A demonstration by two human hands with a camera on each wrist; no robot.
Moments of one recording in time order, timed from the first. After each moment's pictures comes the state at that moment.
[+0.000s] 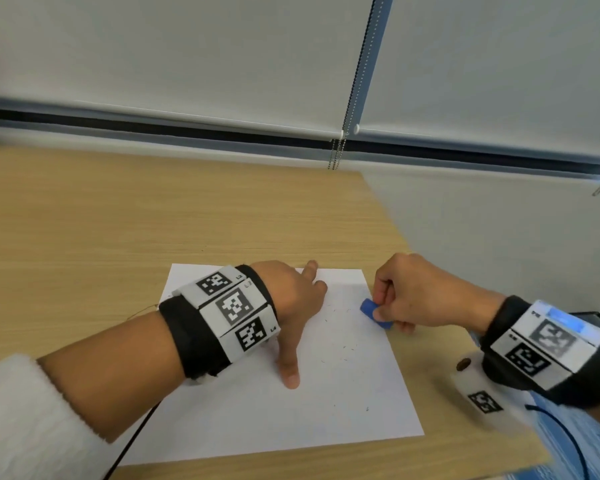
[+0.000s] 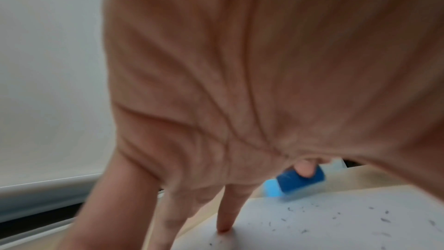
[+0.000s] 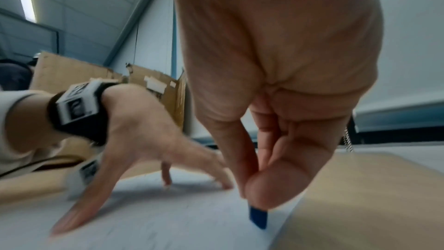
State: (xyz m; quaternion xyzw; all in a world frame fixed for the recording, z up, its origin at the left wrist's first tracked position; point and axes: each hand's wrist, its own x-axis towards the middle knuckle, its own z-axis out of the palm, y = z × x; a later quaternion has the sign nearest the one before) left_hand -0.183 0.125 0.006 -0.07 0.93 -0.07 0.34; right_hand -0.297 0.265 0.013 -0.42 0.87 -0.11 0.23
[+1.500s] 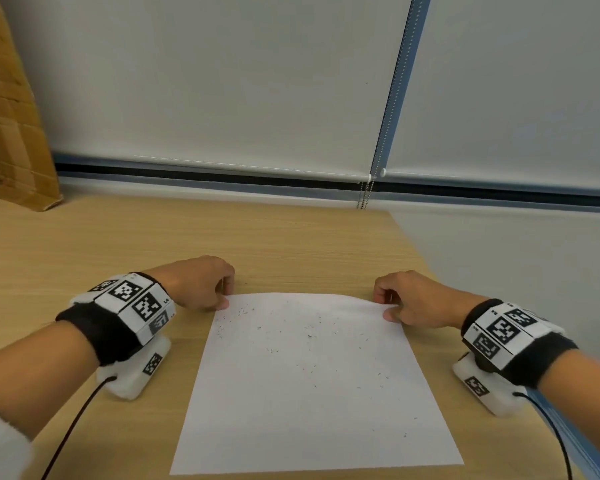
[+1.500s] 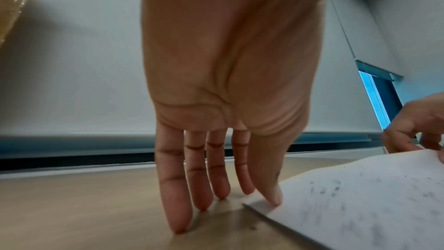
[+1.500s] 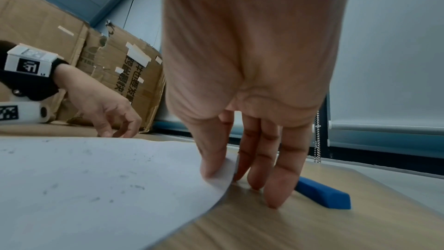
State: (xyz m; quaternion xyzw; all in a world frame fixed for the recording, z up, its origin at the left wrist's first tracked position) left_hand -0.091 -0.030 -0.009 -0.25 0.96 0.12 0.10; right_hand -0.342 0.220 -0.012 -0.56 0.81 -0.05 0.13
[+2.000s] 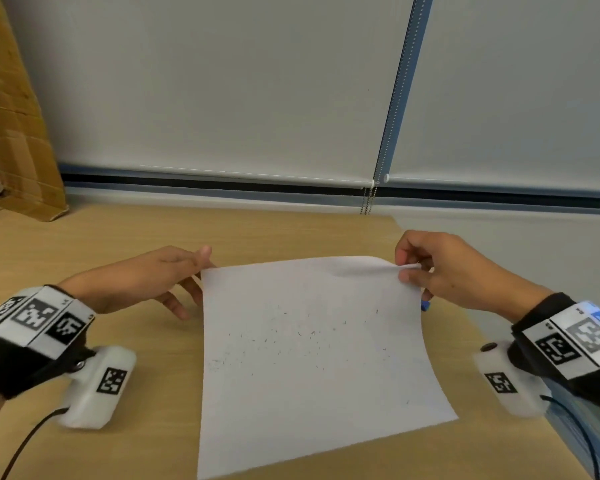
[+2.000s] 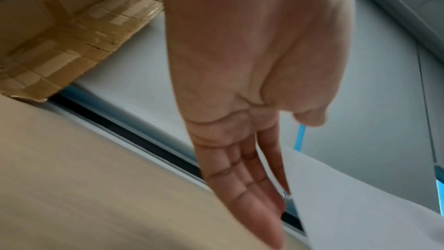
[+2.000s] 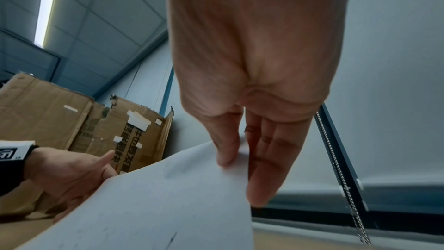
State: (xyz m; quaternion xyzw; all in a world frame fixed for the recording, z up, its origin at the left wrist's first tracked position) left_hand -0.034 -0.024 0.031 -0.25 0.84 0.48 -0.02; right_hand -0.322 0.238 0.050 -0.55 0.80 -0.25 0.07
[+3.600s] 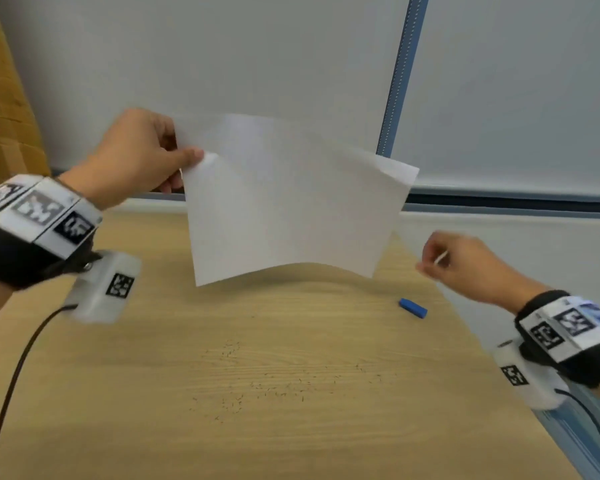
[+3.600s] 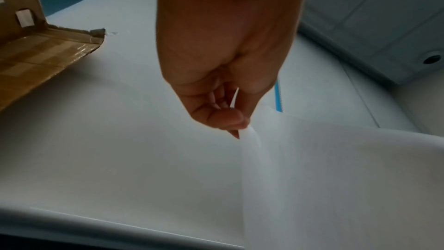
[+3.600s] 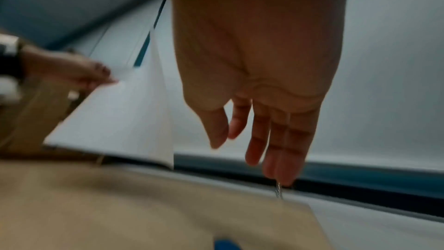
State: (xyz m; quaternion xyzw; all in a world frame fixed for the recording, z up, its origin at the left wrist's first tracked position) left_hand -0.078 -0.057 0.129 -0.29 0.85 0.25 -0.37; right_hand -0.372 0.241 0.041 -0.46 0.87 -0.20 -0.03
